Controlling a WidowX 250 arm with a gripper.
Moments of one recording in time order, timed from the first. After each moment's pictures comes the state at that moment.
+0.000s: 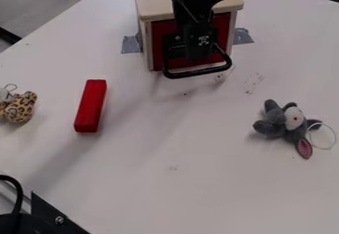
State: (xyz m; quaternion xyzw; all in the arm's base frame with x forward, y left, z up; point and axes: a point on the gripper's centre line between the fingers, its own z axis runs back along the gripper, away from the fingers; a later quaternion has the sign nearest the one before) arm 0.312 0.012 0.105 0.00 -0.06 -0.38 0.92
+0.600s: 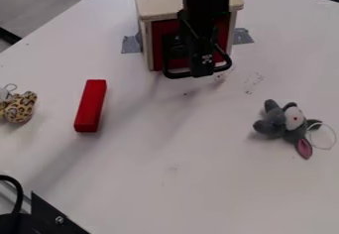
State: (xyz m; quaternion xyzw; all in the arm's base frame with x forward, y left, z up) arm 0.321 0.007 0.074 -0.01 -0.07 -0.40 0.91
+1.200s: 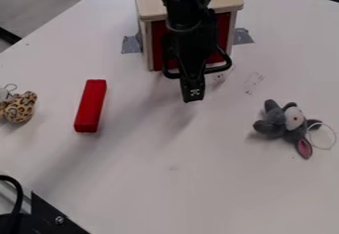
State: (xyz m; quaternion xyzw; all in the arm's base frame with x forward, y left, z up) arm 0.313 0.010 0.036 0.04 -0.10 -0.42 0.90
